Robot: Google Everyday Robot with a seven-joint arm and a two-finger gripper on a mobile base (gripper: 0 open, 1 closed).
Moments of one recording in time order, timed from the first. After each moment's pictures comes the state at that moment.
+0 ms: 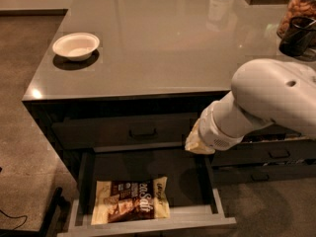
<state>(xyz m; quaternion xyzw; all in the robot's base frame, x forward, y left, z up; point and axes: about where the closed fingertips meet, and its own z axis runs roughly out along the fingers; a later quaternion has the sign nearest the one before) 0.445 -0.098 0.777 -0.63 0.75 0.06 0.21</state>
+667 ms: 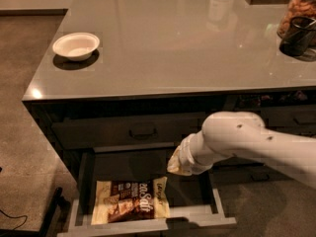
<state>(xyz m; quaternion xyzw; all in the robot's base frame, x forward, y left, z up) 0.455 -0.060 0.652 -0.65 0.72 0.09 0.22</state>
